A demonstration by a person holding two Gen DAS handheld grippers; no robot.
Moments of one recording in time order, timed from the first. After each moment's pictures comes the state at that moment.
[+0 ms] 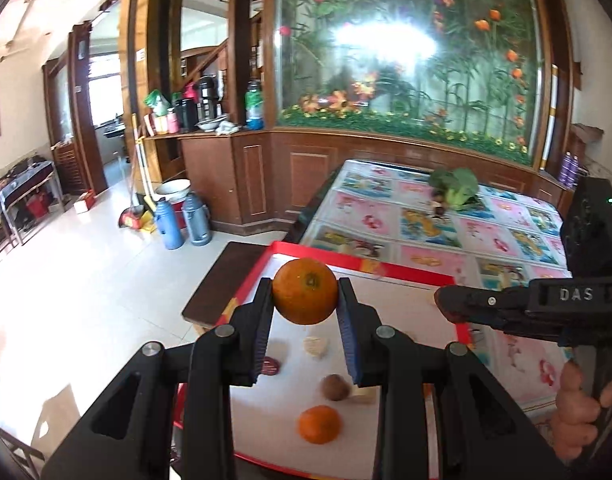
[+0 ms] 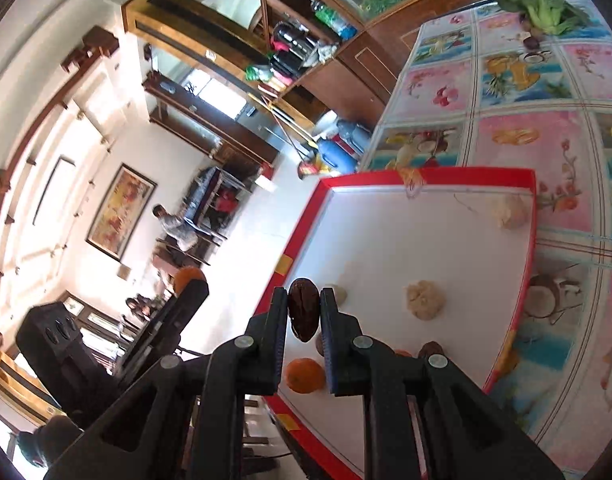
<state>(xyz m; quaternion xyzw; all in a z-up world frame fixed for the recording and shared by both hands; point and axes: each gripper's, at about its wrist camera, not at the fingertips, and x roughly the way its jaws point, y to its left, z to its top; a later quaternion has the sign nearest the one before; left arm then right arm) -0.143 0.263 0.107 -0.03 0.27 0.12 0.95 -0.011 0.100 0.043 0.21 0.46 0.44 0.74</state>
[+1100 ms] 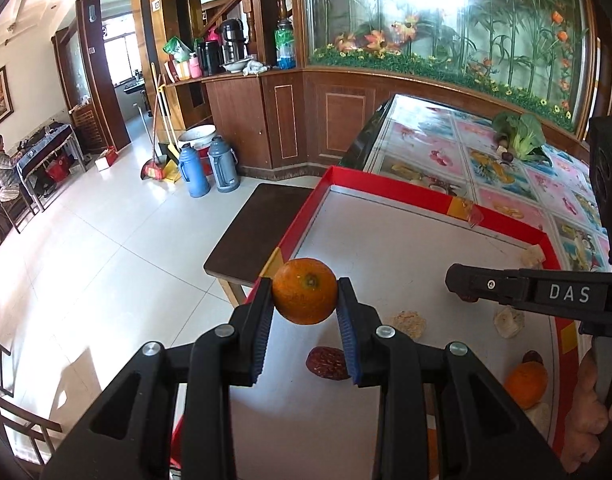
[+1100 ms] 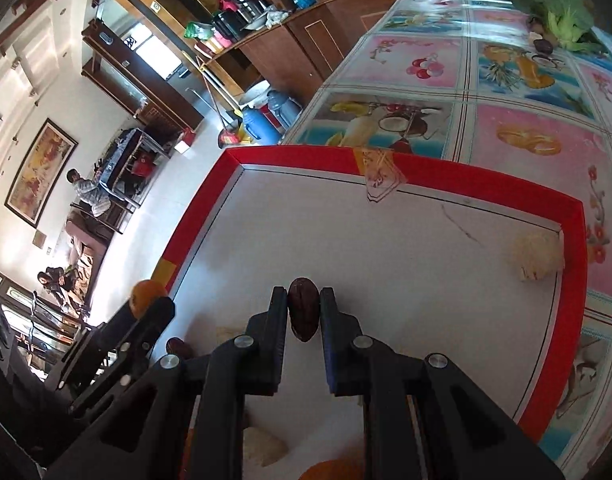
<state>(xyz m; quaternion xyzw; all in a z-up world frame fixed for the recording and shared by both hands) -0.096 0.314 0.035 -0.04 0.37 0.17 0.91 0.015 0.156 0.010 0.08 0.50 0.34 0.79</state>
